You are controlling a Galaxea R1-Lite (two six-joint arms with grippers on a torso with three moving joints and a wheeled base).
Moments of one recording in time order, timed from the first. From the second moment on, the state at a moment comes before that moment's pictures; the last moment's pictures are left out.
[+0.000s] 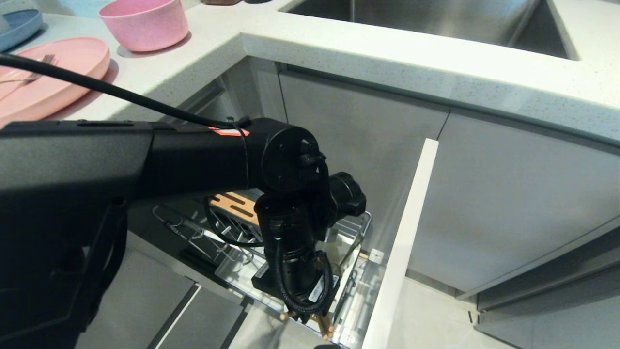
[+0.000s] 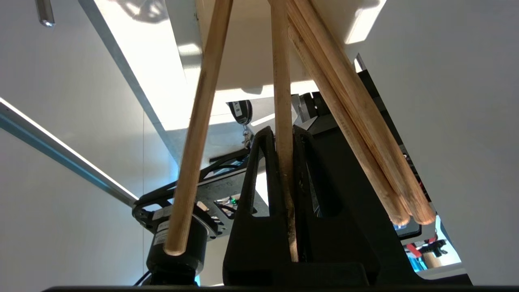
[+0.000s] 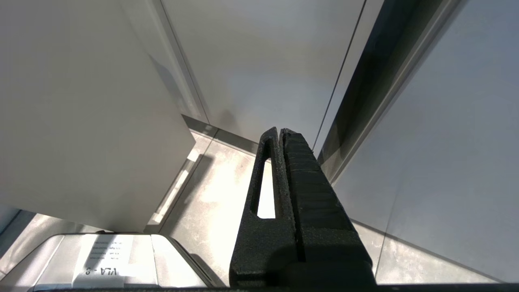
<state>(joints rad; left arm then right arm) -0.88 2.15 -1.93 1.36 0.00 -0.38 0.01 0.00 0.00 0.00 0.00 0.02</state>
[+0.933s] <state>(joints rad) -0.88 2.09 -1.94 1.37 0.01 -0.39 0.01 0.00 0.00 0.00 0.00 0.02</state>
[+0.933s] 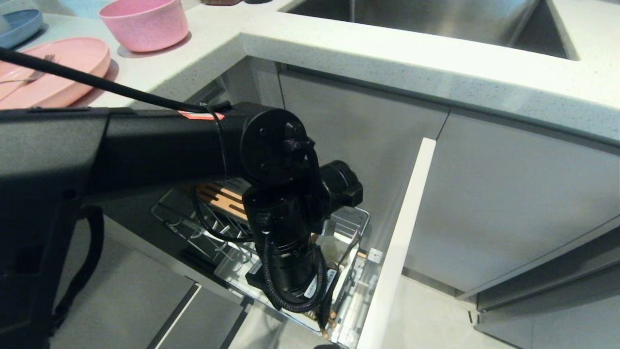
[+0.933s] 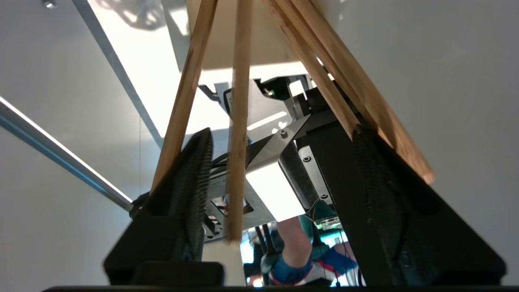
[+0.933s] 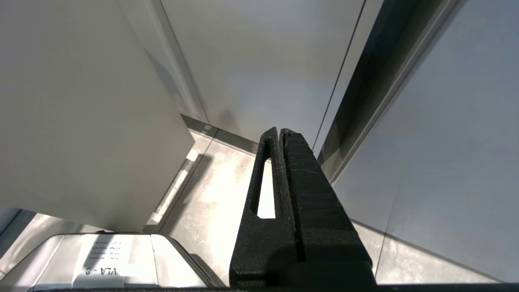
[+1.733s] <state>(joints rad) -0.89 1.89 -1.93 1.26 0.04 -0.46 0.01 0.00 0.00 0.00 0.00 0.02</state>
